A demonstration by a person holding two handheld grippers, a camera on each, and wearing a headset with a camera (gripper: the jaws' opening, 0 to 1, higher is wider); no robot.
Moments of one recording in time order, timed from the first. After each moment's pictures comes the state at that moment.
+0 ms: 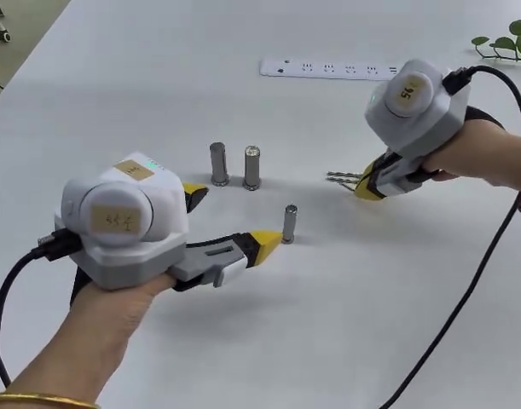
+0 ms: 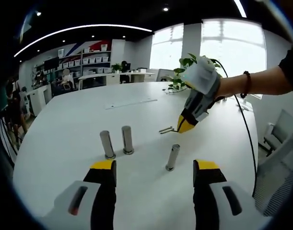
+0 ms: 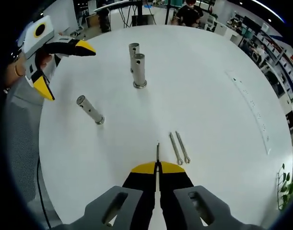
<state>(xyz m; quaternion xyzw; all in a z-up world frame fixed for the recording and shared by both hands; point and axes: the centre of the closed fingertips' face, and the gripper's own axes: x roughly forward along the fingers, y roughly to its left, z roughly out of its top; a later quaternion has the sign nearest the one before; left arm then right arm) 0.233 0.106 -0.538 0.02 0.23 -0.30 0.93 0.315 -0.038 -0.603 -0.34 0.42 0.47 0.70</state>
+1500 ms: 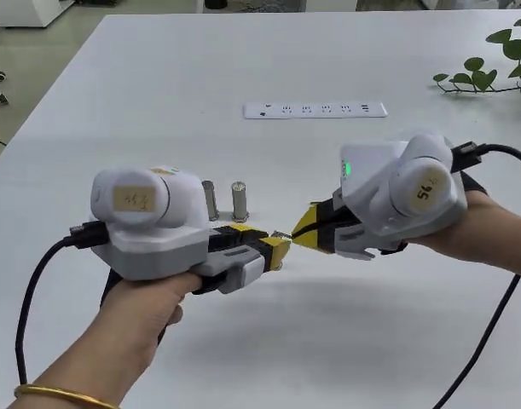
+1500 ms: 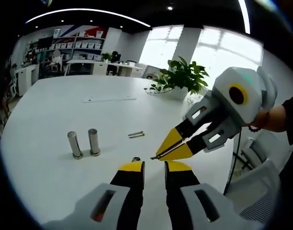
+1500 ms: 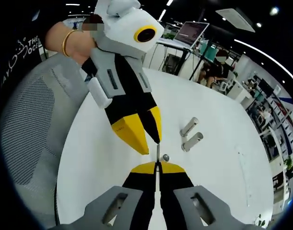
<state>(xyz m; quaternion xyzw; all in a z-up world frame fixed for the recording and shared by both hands) 0.214 0.058 -0.512 -0.06 0.28 -0.37 0.89 0.216 0.044 -0.525 -0.39 0.19 0.58 0.69</state>
